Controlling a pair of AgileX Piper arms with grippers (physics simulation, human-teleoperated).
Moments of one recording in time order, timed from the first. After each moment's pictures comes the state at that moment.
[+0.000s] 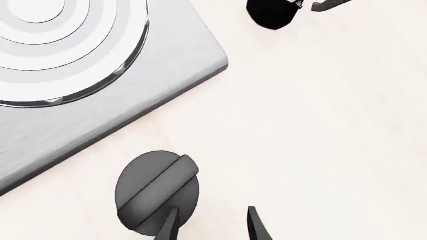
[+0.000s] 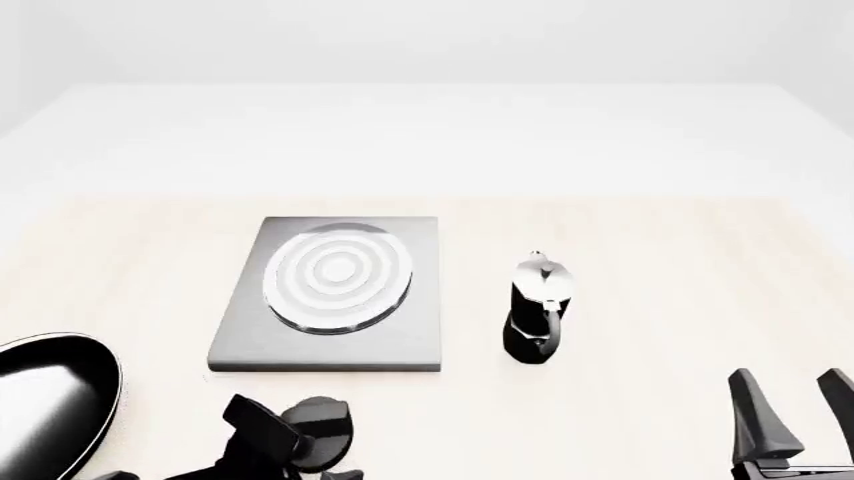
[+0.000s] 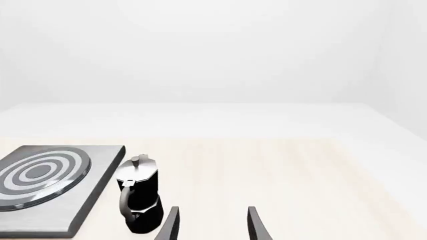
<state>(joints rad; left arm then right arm) -0.80 1.32 -0.19 -0.28 -0.27 0.00 0.01 0.00 0.00 0.00</state>
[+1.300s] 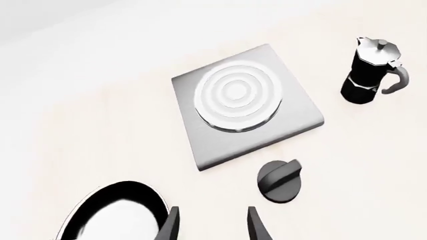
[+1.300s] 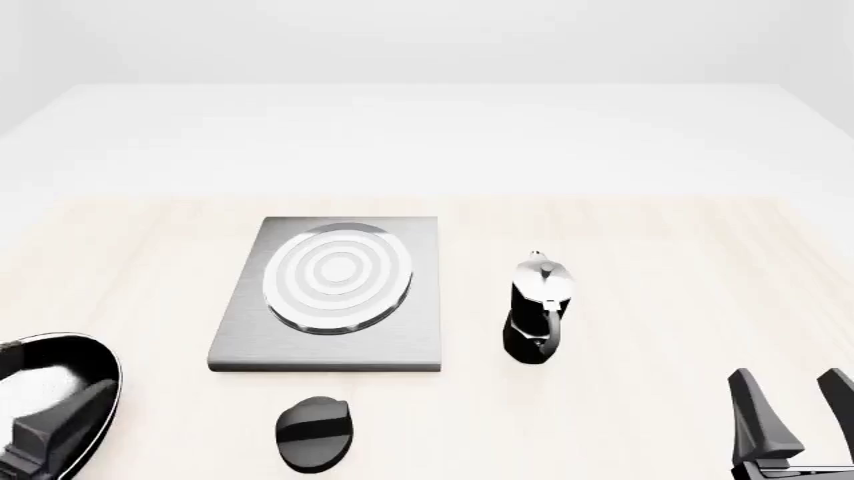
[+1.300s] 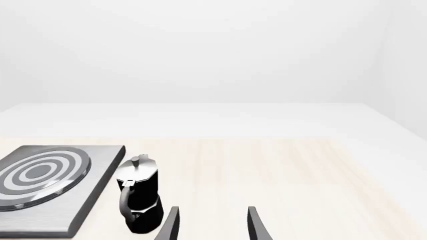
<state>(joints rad) -0.22 0.33 -0.67 0.88 0.21 0.00 0.01 0.00 0.00 0.00</state>
